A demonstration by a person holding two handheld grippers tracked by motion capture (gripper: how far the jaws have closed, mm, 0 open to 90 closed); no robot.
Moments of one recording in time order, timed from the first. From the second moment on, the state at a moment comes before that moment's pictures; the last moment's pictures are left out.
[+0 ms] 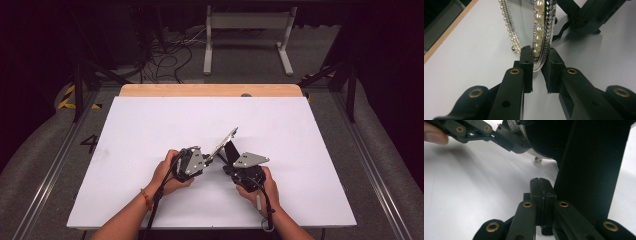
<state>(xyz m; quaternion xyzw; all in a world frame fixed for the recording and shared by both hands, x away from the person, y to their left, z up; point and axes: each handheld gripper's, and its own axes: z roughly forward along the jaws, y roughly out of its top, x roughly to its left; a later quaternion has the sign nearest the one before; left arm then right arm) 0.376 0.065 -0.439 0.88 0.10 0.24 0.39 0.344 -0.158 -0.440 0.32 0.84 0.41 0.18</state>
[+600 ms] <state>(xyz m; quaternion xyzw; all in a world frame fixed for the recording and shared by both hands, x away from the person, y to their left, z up) 0.368 0.062 -0.436 0.89 0.08 0.25 0.38 0.350 -0.166 -0.438 0.34 0.83 0.40 0.18</state>
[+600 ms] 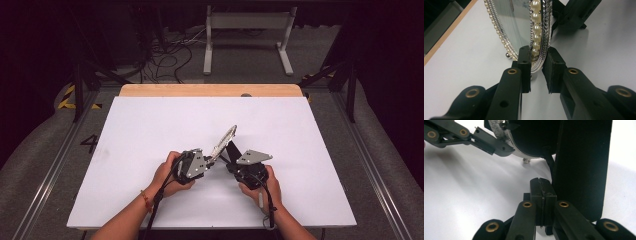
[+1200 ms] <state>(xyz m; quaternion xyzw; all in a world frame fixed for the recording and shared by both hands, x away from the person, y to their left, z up) 0.362 0.059 -0.435 0.89 0.08 0.24 0.39 0.352 -0.171 -0.437 0.34 0.84 0.40 0.18</state>
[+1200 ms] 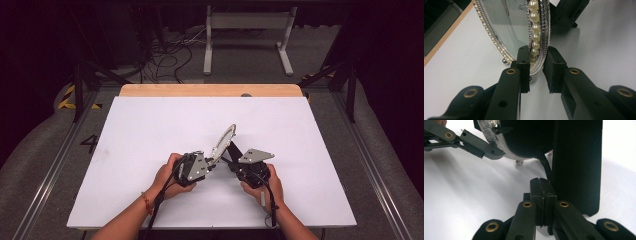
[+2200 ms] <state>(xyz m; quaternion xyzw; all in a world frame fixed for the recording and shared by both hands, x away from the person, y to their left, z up) 0.372 0.060 -0.445 0.89 0.09 0.23 0.38 0.356 -0.171 -0.441 0.31 0.87 0.36 0.15</state>
